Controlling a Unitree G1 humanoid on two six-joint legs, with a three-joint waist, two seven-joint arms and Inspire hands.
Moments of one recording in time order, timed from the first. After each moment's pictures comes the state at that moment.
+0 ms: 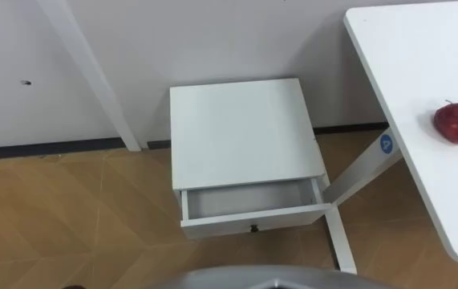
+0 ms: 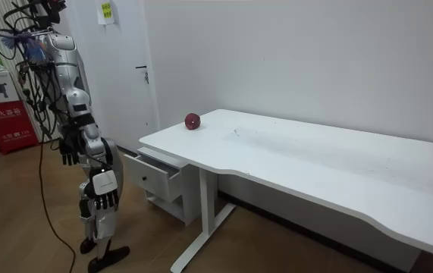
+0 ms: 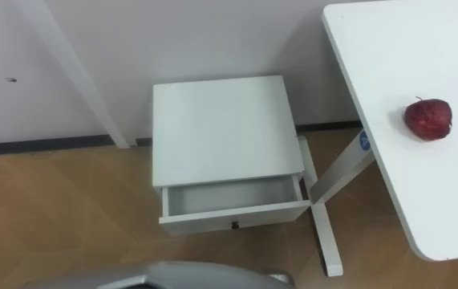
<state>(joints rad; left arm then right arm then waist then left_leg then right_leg) 0.19 0.18 0.18 1.28 0.28 0.15 0.05 0.18 -0.22 -0.18 1.36 -0.16 0.13 0.15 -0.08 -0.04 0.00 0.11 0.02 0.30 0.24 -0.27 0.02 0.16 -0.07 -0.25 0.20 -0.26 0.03</state>
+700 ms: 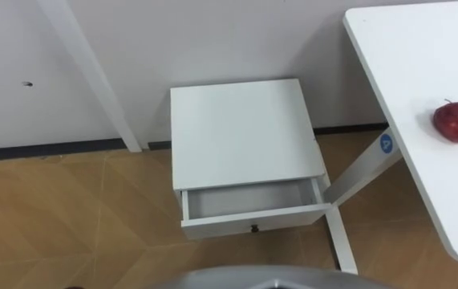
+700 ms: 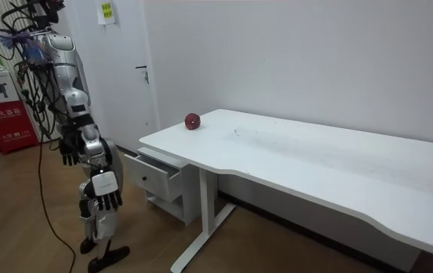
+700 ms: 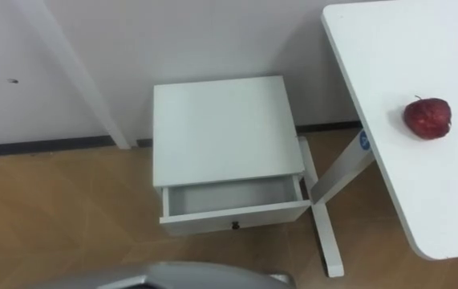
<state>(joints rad) 0.19 0.19 0.20 1.30 0.23 0.12 0.04 0.19 -0.22 -0.25 1.36 0.05 0.11 0.06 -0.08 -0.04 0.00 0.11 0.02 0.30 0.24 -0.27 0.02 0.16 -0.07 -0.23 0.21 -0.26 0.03</state>
